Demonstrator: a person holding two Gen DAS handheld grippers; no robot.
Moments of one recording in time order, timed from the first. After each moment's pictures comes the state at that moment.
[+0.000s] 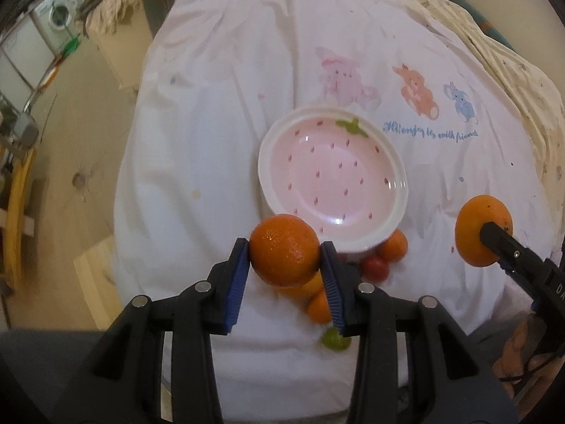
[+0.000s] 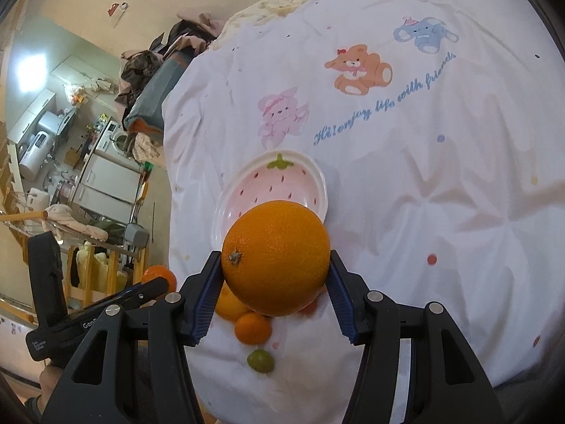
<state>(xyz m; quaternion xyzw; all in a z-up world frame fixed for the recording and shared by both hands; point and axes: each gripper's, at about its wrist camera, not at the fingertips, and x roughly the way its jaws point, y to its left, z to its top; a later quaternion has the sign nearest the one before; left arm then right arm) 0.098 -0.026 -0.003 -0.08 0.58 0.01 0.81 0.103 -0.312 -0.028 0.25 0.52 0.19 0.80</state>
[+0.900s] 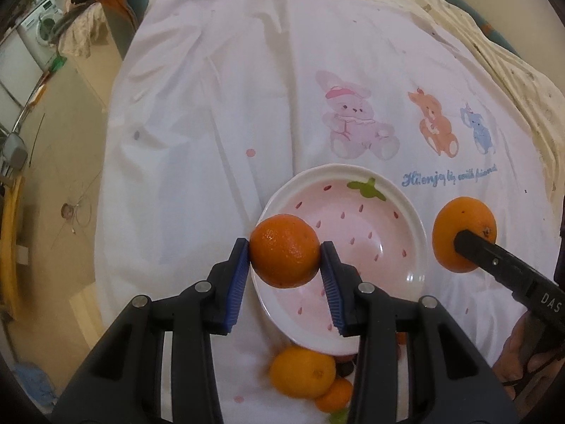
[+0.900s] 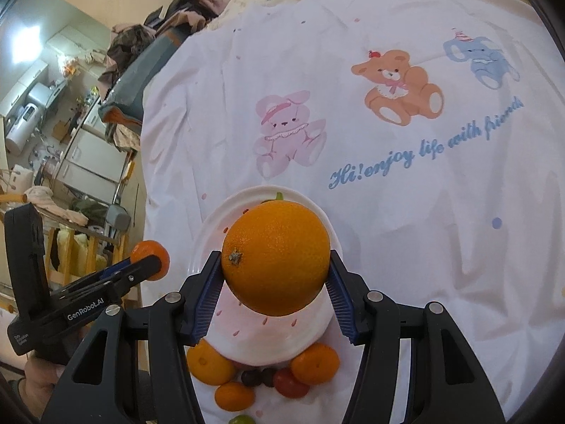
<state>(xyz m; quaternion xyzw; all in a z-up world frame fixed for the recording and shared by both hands) 0.196 -0.016 -0.036 -0.07 0.57 0.00 0.82 0.206 -0.267 -0.058 0.19 0.55 0.20 0.79</state>
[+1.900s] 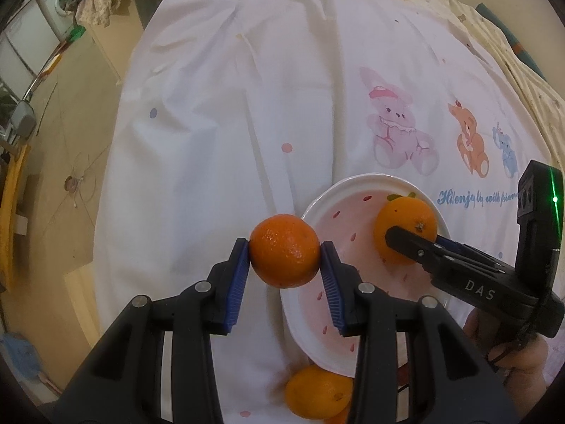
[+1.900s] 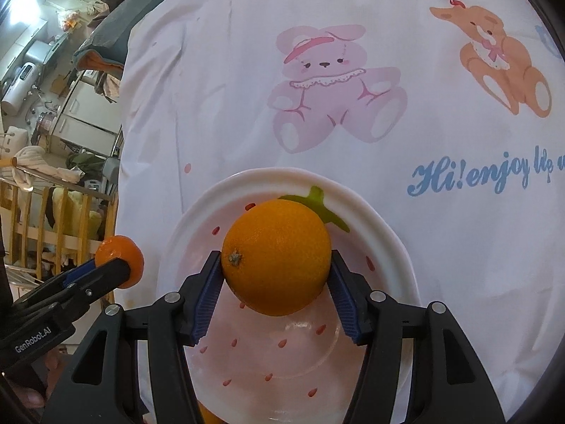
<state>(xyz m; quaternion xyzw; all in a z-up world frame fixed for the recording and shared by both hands) 0.213 0.008 -0.061 -0.11 0.59 0.04 0.80 0.263 -0.202 -0.130 0.14 0.61 0.25 0.74</state>
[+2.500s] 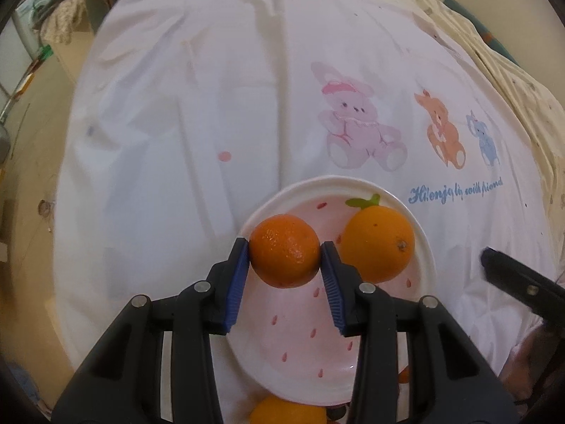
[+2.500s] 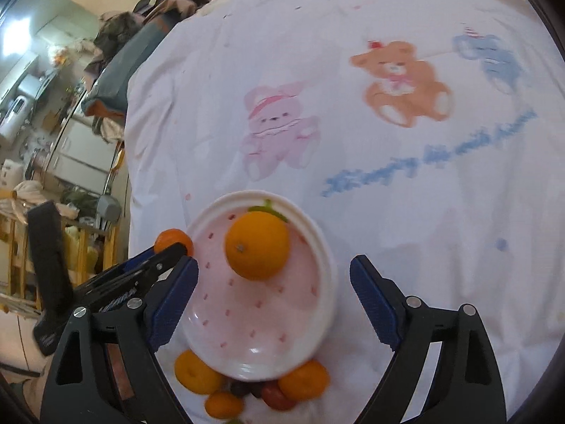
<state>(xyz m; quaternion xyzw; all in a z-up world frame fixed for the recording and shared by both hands) 0.228 -0.024 -0.082 -0.11 0.57 -0.02 0.81 0.225 -0.275 -0.064 0.18 0.57 0.19 0.78</state>
